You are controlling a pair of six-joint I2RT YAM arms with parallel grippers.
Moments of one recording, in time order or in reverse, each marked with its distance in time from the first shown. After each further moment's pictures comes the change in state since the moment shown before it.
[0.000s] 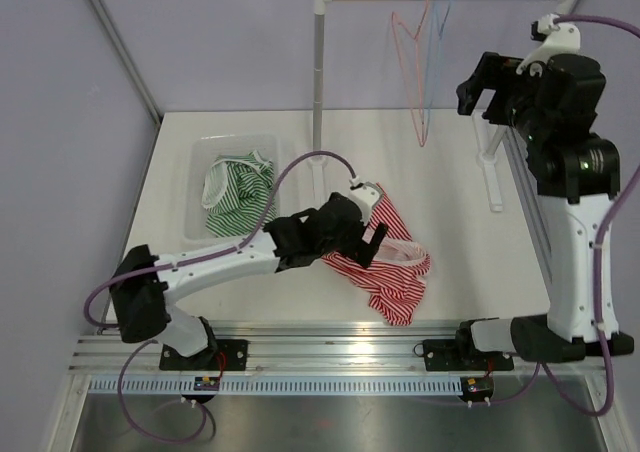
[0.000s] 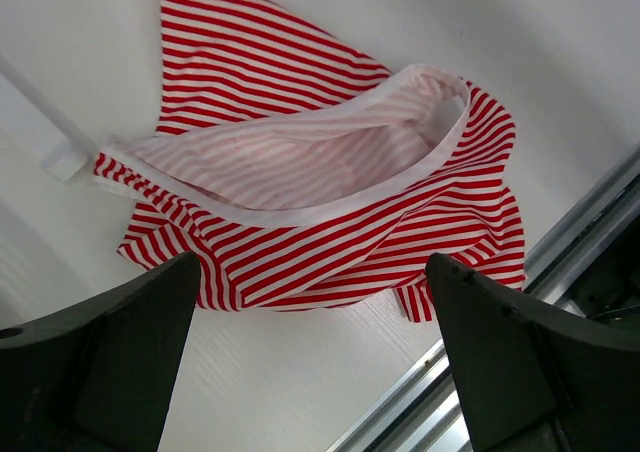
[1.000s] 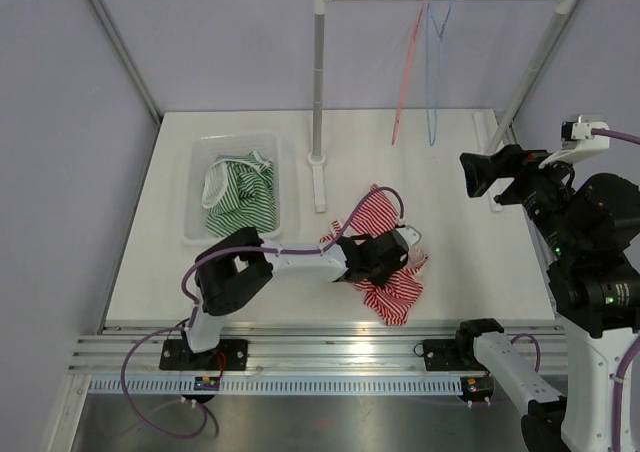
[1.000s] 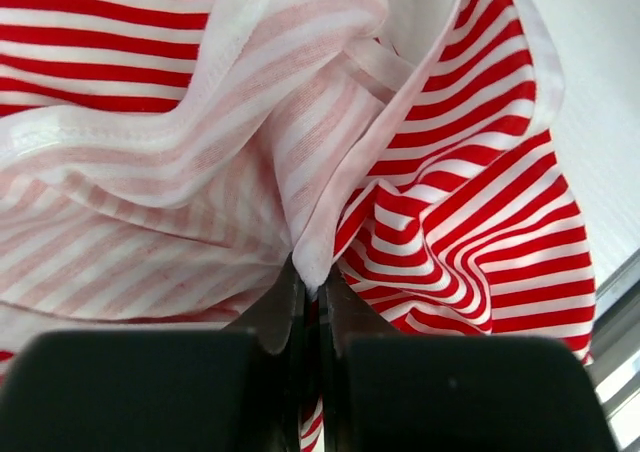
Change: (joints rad) left arm -0.100 0.553 0.150 0.110 0.085 -0.014; right arm 0.000 -0.623 -0.556 0.141 -0.167 0.053
